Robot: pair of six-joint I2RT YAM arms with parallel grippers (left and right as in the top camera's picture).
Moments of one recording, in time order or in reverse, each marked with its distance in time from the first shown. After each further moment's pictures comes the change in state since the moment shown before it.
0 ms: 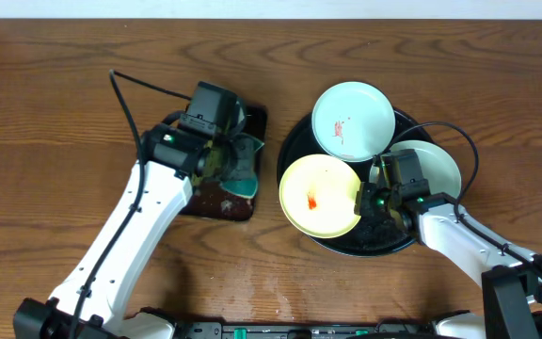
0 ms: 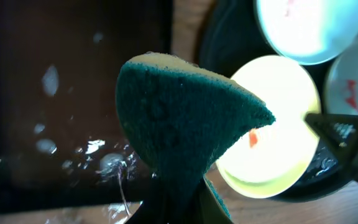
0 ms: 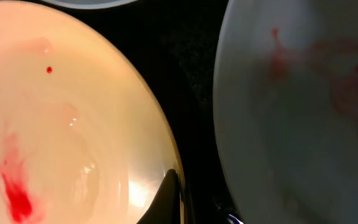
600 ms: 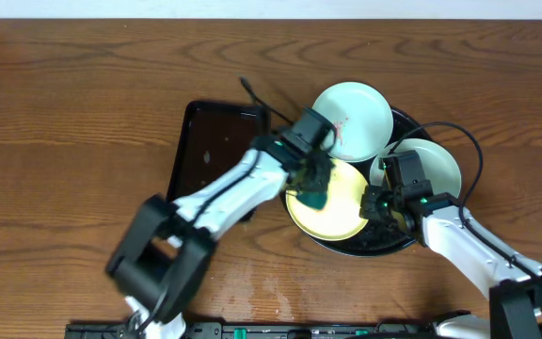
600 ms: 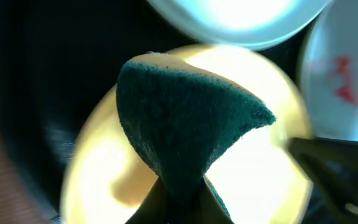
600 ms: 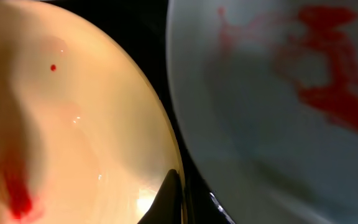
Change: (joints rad) left arm -0.295 0.412 0.000 0.378 0.035 -0.177; right arm 0.003 -0.053 0.009 -0.101 0.067 0.008
